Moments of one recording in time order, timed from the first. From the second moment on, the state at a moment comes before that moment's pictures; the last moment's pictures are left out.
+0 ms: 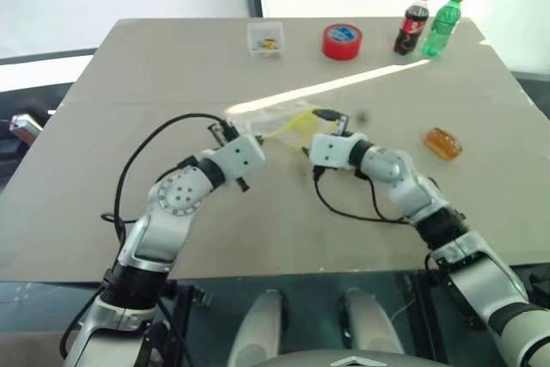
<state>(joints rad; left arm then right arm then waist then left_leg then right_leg) -0.31 0.58 -0.11 -0.19 0.23 0.14 -0.54 -0.60 -0.33 0.32 0.16 -0.28 -0.03 0.53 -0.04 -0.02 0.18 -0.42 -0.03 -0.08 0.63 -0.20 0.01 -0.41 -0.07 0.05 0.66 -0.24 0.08</state>
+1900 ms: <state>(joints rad) -0.31 0.56 -0.13 -0.18 0.26 0.13 -0.52 -0.78 -0.46 0.23 0.36 0.05 0.33 1.08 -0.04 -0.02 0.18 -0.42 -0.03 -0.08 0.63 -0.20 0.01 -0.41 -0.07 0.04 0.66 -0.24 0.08</state>
